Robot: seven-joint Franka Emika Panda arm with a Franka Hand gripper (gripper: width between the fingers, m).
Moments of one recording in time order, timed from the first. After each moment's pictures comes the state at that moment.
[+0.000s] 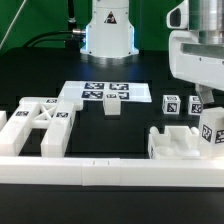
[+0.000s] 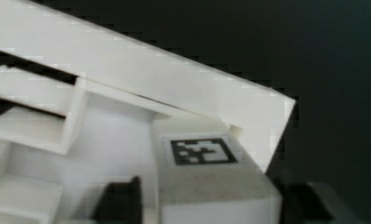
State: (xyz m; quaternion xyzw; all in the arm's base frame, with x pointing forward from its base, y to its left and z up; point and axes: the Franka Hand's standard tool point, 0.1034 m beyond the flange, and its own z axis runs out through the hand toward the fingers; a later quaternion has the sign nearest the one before) arm 0.640 0.125 0.079 -0.82 0.57 -0.03 0.08
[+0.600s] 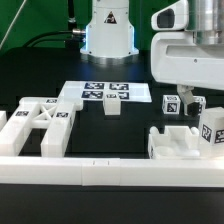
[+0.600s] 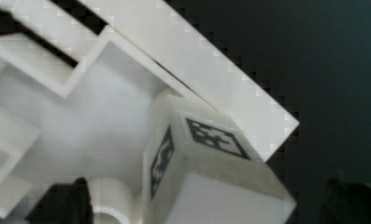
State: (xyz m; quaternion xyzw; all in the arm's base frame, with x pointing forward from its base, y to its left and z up) arm 0.641 0.119 0.079 -0.92 0.38 -0.05 0.07
